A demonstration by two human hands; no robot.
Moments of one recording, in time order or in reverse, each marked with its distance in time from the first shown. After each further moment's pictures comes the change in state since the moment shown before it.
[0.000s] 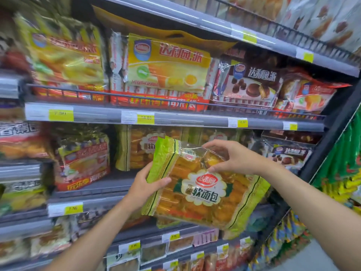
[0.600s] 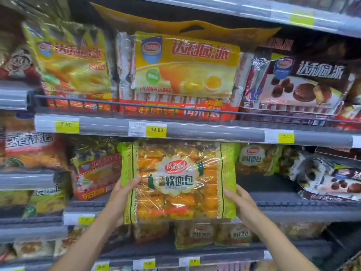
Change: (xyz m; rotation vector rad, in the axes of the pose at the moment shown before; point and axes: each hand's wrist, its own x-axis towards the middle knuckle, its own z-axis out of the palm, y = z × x) left_hand 0.031 -0.027 -0.059 -0.277 0.491 -0.217; right_hand 0.073 0.137 0.130 1.083 0.121 0.251
